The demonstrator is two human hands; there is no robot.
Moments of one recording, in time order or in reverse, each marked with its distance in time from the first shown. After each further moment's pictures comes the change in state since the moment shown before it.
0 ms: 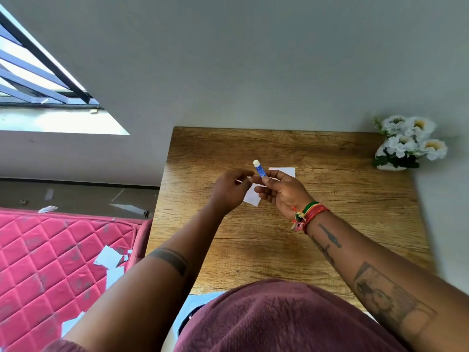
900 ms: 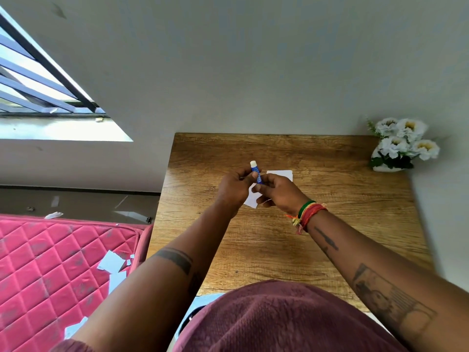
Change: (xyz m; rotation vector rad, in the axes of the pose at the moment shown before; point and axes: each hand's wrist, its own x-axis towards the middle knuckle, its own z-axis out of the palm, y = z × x) left_hand 0.000 0.023 0.017 -0.465 0.024 -0.201; right_hand -0.006 -0.008 -0.003 -0.645 -0.068 -0.124
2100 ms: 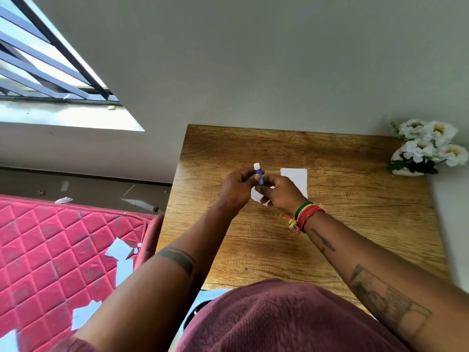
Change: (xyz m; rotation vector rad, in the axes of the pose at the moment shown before) left_hand -0.004 -0.014 -0.028 0.059 0.037 0.038; right_hand 0.015 0.000 0.032 -0.215 0.041 -0.041
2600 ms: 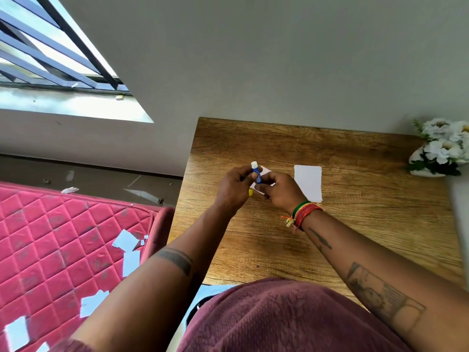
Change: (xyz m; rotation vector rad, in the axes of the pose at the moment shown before) left_hand -0.001 -0.016 -0.037 0.052 0.058 0.019; right_hand 0.014 -0.008 0.035 -0.041 0.047 -0.007
